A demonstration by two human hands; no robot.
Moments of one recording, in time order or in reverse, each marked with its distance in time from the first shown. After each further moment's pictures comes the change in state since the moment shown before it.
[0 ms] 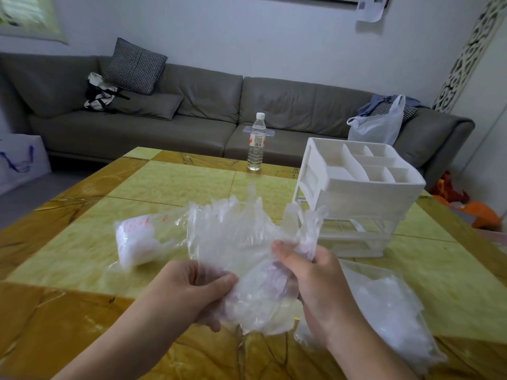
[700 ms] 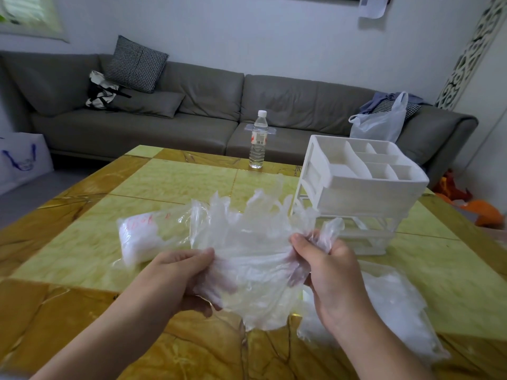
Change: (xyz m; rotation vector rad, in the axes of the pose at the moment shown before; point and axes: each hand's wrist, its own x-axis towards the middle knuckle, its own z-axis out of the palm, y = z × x) left_hand 0.006 0.007 -0.014 -0.188 0.041 -0.060; right_hand 0.009 -0.004 -0.010 0.058 0.087 -0.093
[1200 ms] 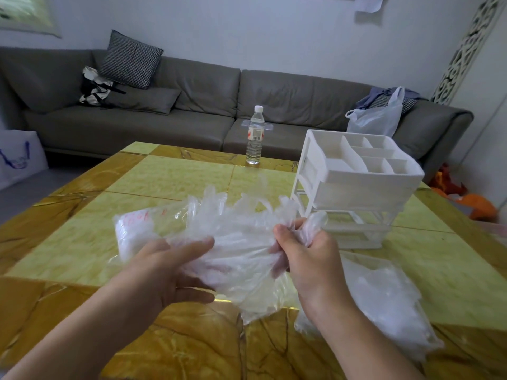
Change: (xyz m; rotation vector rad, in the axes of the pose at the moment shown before) left_hand -0.010 0.012 -0.004 -0.053 -0.004 -0.002; right_hand -0.006 0.001 0.017 -0.158 -0.080 -0.110
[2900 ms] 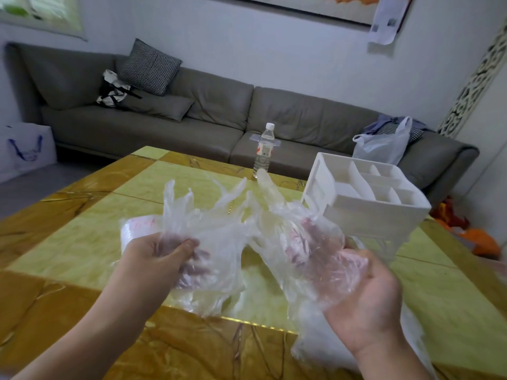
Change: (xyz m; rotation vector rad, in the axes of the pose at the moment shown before) left_hand 0.014 -0.001 -0.007 0.105 0.312 0.247; right_hand 0.000 -0.028 -0.037 0.810 -0.134 0.154
